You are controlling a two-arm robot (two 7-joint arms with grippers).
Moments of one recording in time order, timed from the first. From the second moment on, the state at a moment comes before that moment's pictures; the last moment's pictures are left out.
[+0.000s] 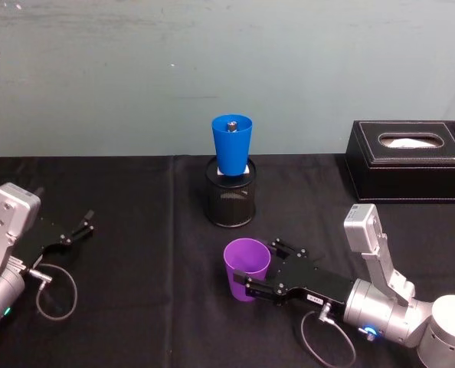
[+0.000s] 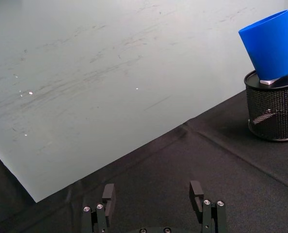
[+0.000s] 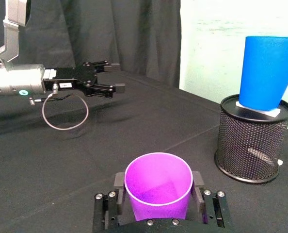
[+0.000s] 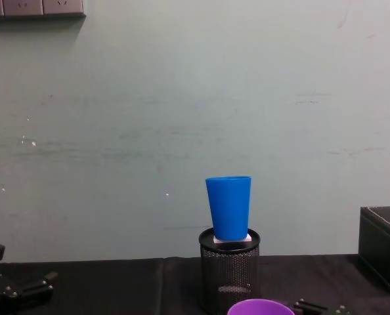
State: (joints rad) left arm -0.20 0.60 0.45 -1.41 -0.25 -0.12 0.03; right arm 0.31 0.43 -0.50 -1.21 0.45 -0.19 0.71
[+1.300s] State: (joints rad) left arm -0.20 0.60 0.45 -1.41 -0.25 -0.12 0.03; right arm 0.42 0.54 -0.50 -1.54 0.57 0.13 0.65
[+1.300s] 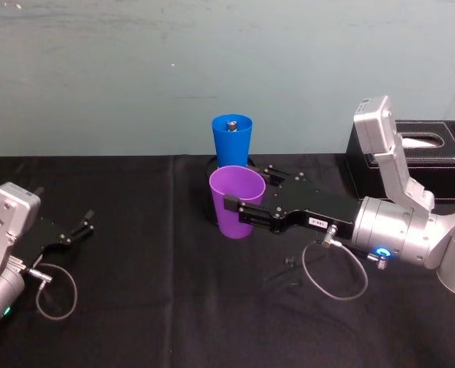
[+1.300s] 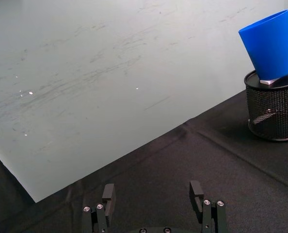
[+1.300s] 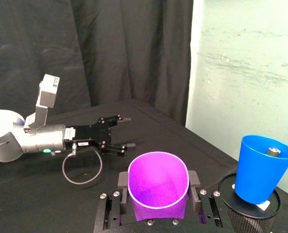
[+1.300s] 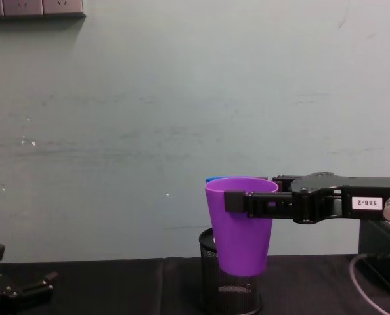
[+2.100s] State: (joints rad) left arm -0.20 0.60 0.45 -1.41 -0.25 -0.12 0.03; right arm 0.41 0.54 -0.49 -1.53 0.57 0.13 0.66
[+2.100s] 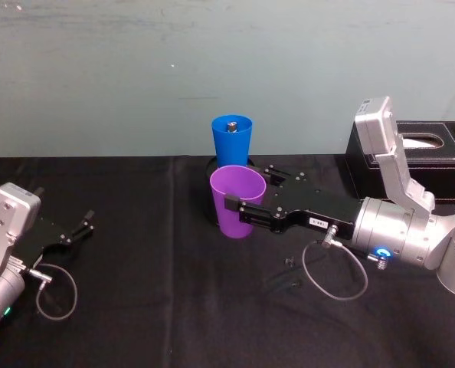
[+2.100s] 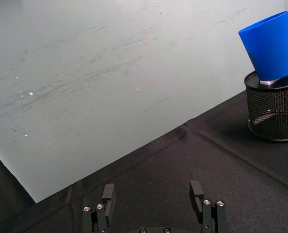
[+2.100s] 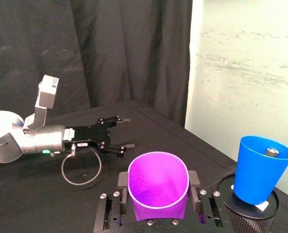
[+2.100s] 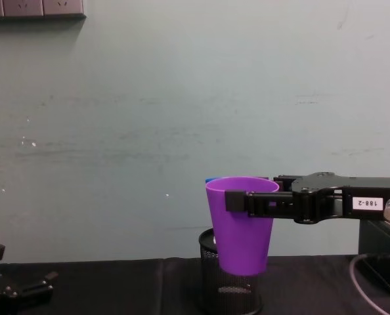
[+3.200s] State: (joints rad) left arm -0.20 0.60 0.45 -1.41 -0.25 -0.12 0.03; right arm 0.41 0.54 -0.49 -1.53 0.57 0.12 0.66
